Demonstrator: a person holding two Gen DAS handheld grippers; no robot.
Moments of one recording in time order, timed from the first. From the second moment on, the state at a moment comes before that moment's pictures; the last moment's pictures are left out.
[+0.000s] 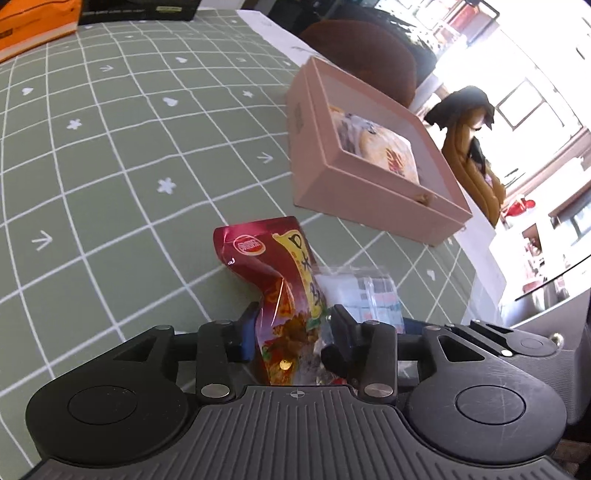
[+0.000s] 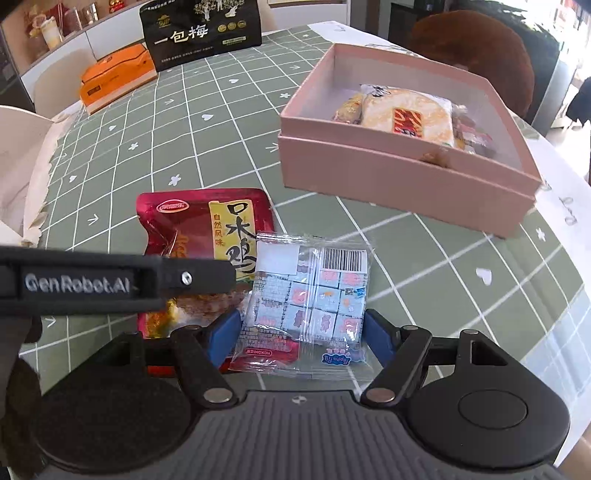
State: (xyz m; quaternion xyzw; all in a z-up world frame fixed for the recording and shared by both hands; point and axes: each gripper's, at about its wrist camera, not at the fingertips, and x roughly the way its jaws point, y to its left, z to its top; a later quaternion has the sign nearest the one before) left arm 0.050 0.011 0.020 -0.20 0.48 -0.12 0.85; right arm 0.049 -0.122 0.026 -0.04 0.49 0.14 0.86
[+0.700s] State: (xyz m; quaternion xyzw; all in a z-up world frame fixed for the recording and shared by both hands) left arm 0.026 0.017 0.009 -0.25 0.48 -0.16 0.82; right arm 0.031 -0.150 0.028 -0.01 0.51 0.11 0.86
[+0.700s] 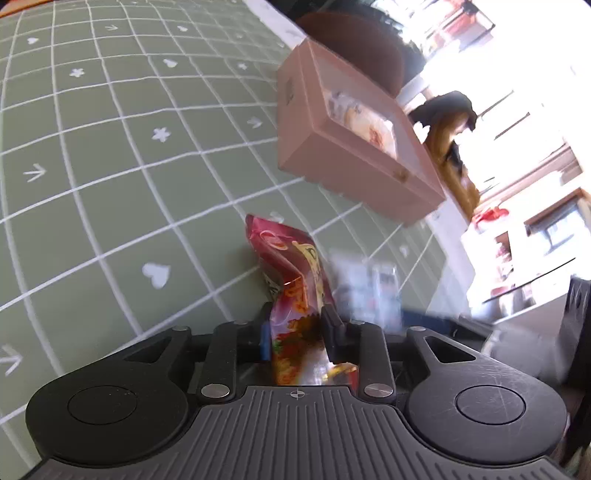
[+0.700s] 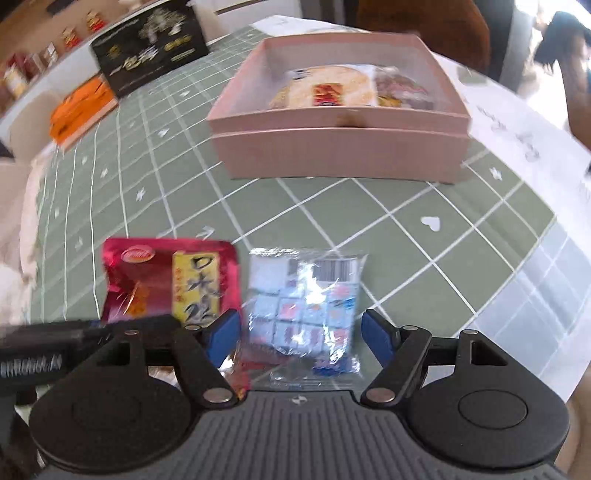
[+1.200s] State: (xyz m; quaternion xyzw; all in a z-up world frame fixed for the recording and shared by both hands) left arm 0.025 -0.008 0.013 -0.19 0.47 -0.16 0.85; right arm 0.002 -0.138 0.025 -0.05 0.48 0.12 0.87
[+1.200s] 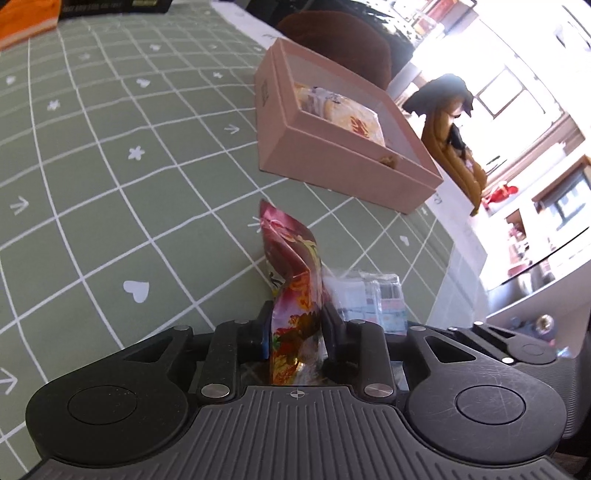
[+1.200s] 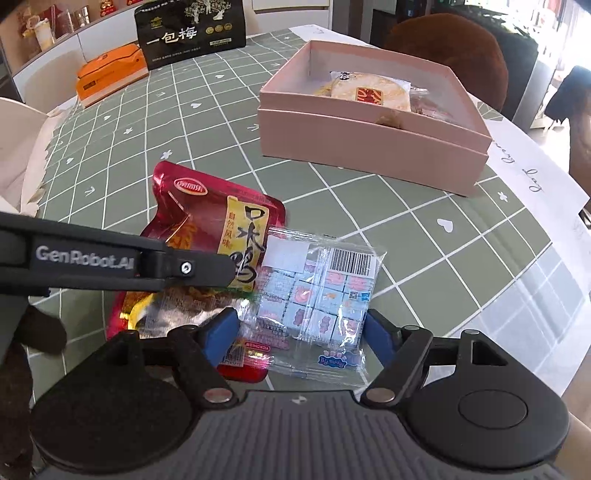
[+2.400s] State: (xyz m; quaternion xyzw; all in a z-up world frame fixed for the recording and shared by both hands) left arm -0.033 0.029 0.035 -0.21 0.44 -0.10 0.87; right arm 0.026 -0.146 0.028 -0.06 0.51 0.12 0.85
